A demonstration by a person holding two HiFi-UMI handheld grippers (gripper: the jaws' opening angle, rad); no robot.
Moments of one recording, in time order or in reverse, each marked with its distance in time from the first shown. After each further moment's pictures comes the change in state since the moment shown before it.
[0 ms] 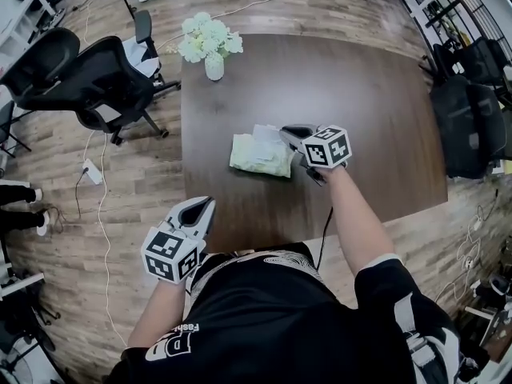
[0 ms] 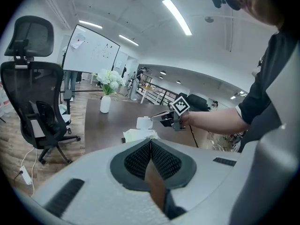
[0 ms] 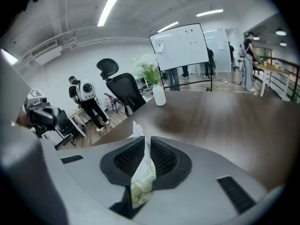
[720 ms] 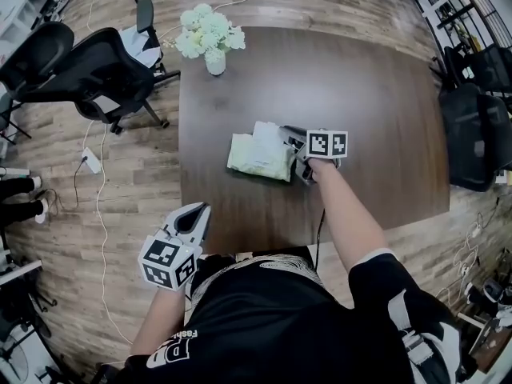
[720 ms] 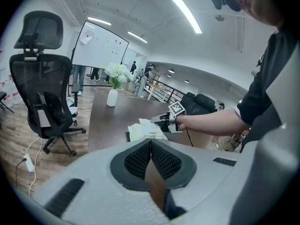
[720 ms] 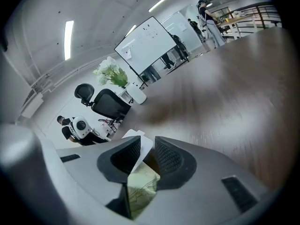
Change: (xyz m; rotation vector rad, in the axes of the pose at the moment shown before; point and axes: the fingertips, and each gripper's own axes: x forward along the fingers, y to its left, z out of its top) left arm 0.010 0.011 -0.014 -0.077 0.030 0.073; right arm 0.047 -0.054 -0.033 0.483 -0.076 0.054
